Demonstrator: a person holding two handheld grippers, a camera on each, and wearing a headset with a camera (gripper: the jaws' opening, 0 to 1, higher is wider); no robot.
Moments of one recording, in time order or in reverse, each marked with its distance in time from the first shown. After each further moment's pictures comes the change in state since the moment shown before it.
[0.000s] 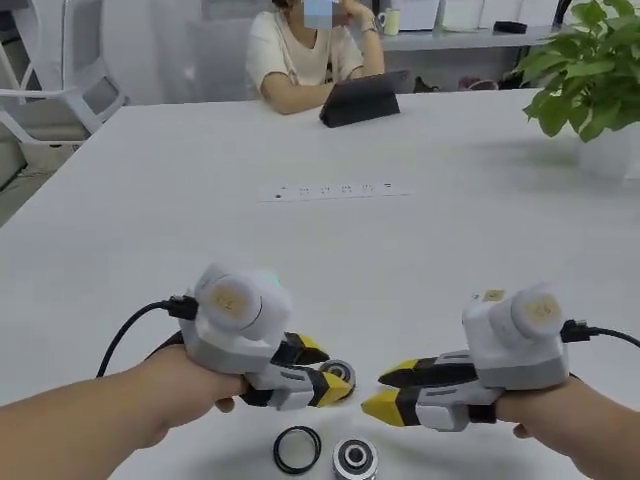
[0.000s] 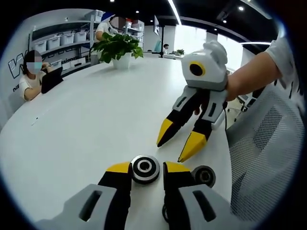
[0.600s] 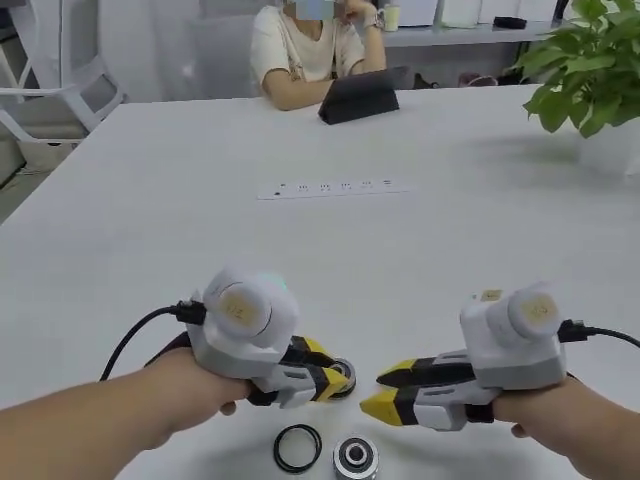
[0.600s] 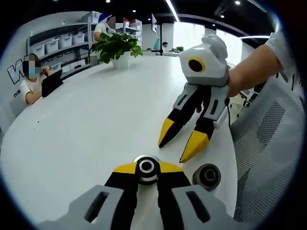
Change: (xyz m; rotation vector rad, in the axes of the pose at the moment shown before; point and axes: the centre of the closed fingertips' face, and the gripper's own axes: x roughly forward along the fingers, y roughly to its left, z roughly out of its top) left arm 0.001 0.003 -0.002 0.041 0.007 0.026; right arm 0.004 0.000 0.000 0.004 -0.001 0.001
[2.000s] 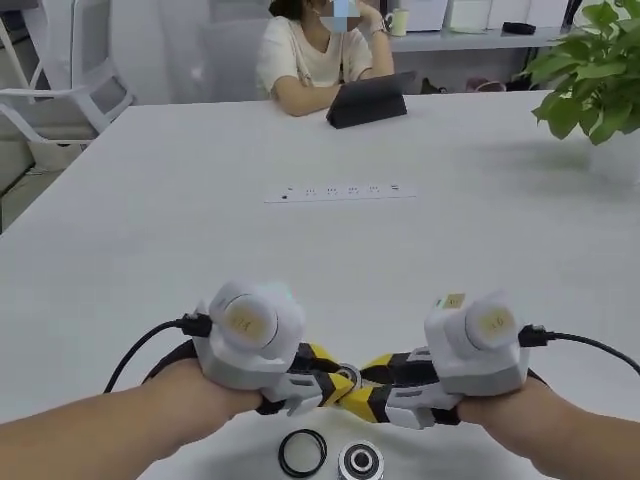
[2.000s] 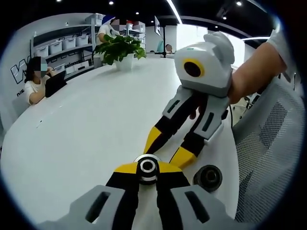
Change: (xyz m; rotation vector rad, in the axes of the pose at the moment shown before) left arm 0.000 -0.001 0.000 -0.008 -0.025 0.030; right arm 0.028 -0.003 0.012 -0.148 0.016 -0.050
